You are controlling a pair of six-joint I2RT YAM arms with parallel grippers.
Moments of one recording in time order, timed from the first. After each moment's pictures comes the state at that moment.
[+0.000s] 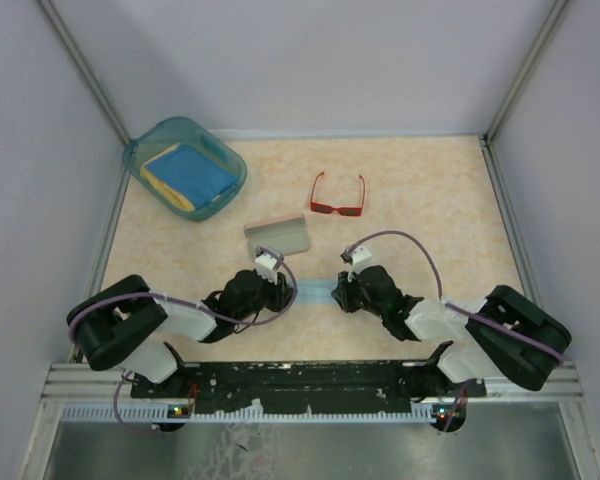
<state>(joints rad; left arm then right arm) -0.90 1.50 0.29 0.80 -0.13 -0.37 0.80 1.31 0.26 0.51 0.06 0.34</state>
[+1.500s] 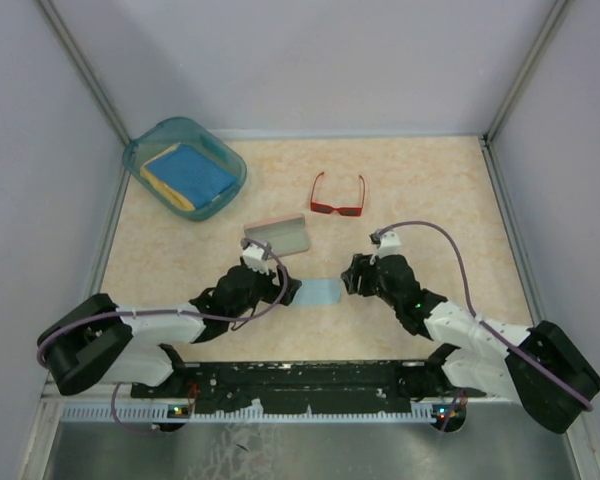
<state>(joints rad) -0.90 1.30 0.31 0.63 -0.23 -0.47 0.70 1.05 0.30 0.29 0.15 0.47</state>
